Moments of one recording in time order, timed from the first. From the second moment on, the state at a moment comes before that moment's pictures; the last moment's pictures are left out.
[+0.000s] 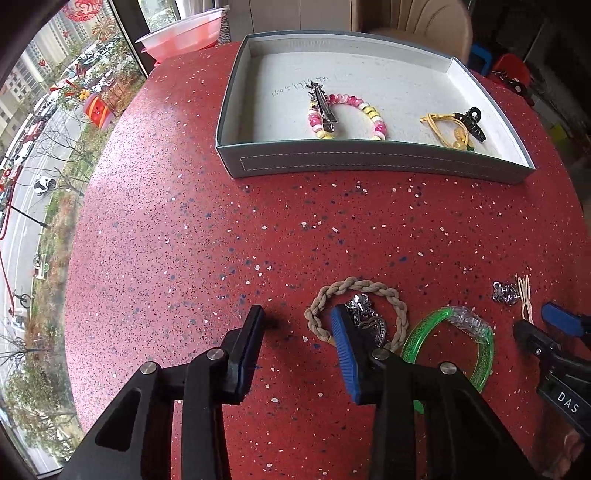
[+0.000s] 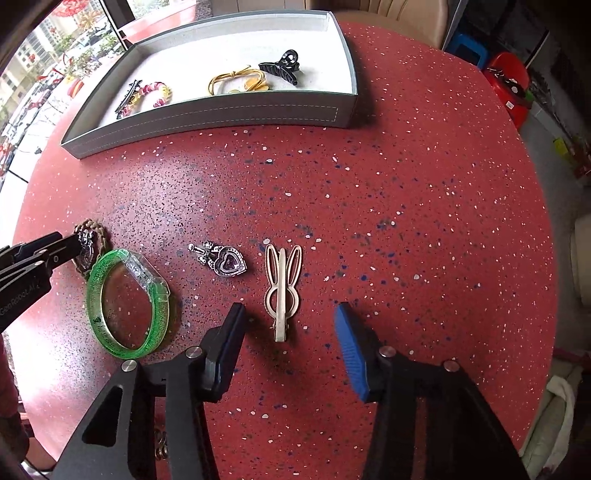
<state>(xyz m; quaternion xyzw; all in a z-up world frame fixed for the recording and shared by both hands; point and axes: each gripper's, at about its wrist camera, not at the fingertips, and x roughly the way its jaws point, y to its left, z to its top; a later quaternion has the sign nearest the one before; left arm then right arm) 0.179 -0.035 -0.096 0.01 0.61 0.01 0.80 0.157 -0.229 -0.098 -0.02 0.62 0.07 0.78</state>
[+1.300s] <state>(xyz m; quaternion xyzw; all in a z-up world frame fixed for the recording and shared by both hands) 0.197 -0.025 -0.015 -0.09 0.53 -0.06 0.84 0.179 -0.274 -0.034 0.13 0.56 0.14 0.80</state>
